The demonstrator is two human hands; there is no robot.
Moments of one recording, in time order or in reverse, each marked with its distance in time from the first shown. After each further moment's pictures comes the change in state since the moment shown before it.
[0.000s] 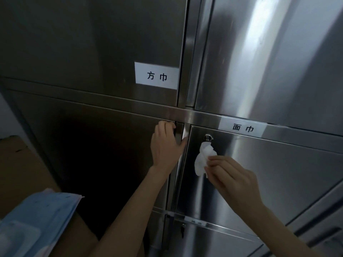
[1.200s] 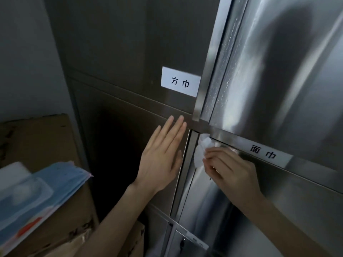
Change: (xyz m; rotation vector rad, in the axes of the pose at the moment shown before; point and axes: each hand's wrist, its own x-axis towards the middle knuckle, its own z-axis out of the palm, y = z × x) left_hand -0.028 0.013 -0.069 0.325 -0.060 0.231; right_hand 0.047 0.042 0.027 0.247 0.054 -0.274
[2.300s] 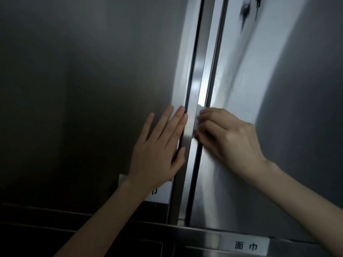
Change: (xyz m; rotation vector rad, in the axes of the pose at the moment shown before) left_hand 0.247 -0.041 -0.024 -0.075 0.561 0.447; right_hand 0.225 0.080 -0.068 -0.675 -0.001 0.026
